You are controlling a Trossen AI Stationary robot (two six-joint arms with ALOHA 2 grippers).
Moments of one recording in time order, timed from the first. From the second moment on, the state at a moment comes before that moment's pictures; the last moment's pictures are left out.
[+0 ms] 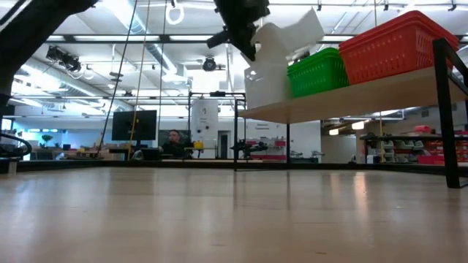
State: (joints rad) left arm 0.29 2.08 2.35 -1.10 -0.36 1.36; right arm 0.74 1.32 1.35 -1.26 0.92 0.86
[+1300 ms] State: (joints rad) left arm 0.29 2.10 2.35 -1.09 -0.43 1.37; right arm 0.72 1.32 1.35 -1.27 0.91 0.82
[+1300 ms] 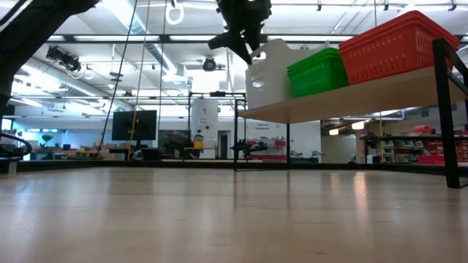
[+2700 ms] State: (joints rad) left arm 0.22 2.10 2.36 -1.09 -0.66 1.32; right arm 0.72 1.32 1.35 -1.27 0.90 0.81
